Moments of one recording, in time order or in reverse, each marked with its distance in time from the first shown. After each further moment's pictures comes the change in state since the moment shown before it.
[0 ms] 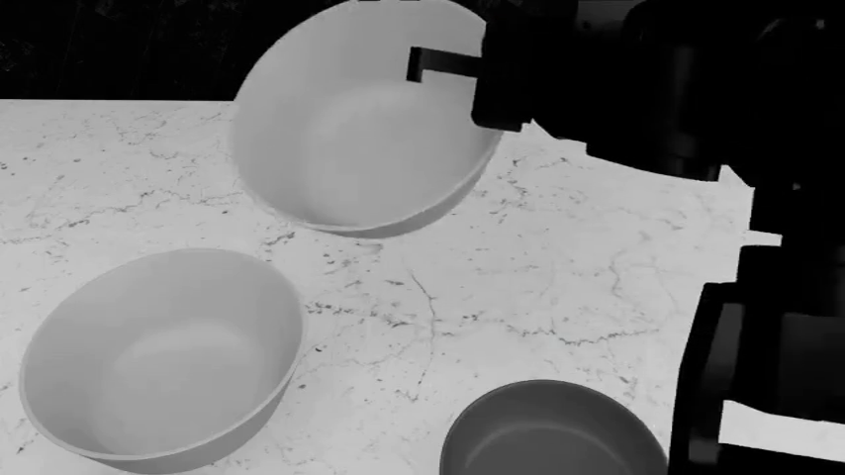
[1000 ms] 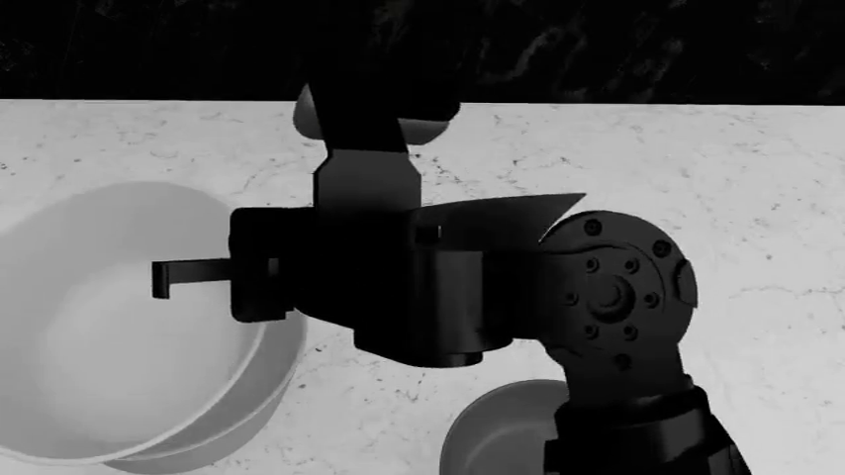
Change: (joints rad) left arm 0.085 -0.067 -0.174 -0.012 -0.075 0.049 -0.023; right arm -0.297 -0.124 -0.244 -0.233 0.736 -0.108 0.457
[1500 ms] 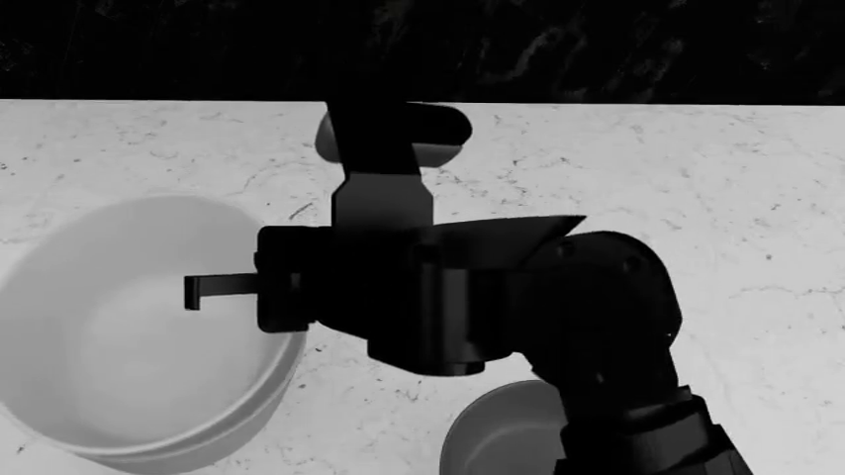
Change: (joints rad) left arm 0.004 -0.006 0.023 -0.005 0.012 0.016 0.000; right arm -0.020 0.038 -0.100 0.038 -0.100 -0.088 -0.119
